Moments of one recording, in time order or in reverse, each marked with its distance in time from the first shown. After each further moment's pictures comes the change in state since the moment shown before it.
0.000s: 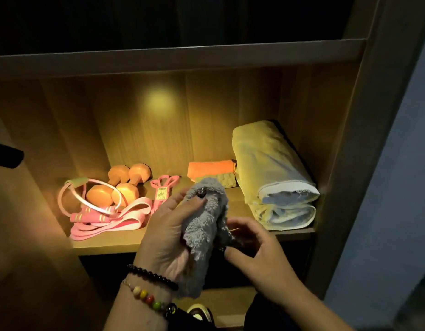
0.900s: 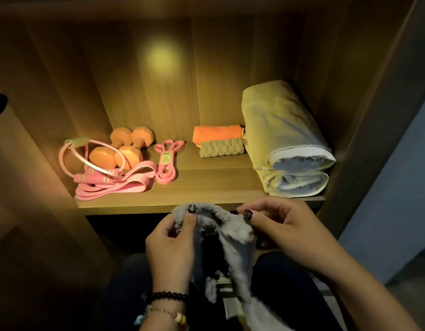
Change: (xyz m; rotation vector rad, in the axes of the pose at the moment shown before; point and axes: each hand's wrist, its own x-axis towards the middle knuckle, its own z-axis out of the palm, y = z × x) left_hand -0.027 -0.072 -0.062 0.751 0.622 0.306; right_hand -0.014 -0.017 -0.023 -0.064 -0.131 0.178
